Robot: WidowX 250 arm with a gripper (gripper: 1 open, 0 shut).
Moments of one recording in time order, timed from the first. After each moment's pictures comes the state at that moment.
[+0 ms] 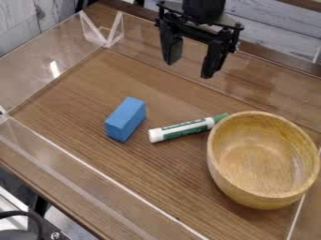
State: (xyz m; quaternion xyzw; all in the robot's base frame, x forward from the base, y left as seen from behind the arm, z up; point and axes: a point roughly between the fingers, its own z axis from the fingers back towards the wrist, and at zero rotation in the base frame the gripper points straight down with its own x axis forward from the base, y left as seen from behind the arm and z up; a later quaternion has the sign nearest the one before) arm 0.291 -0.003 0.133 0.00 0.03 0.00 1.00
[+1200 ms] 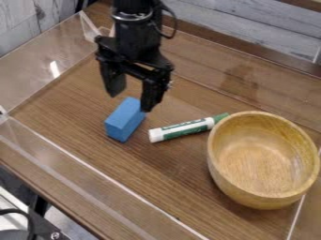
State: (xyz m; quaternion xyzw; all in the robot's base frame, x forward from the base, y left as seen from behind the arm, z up) arm 0.234 0.046 0.106 0.01 -0.01 0.01 1.00
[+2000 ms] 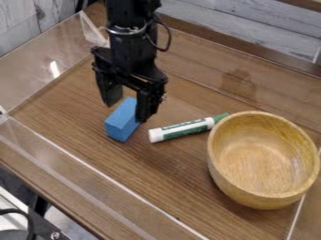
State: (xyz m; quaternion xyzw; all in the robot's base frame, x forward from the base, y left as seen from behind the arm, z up) arm 0.228 0.045 0.091 0.01 0.01 -0.01 1.00
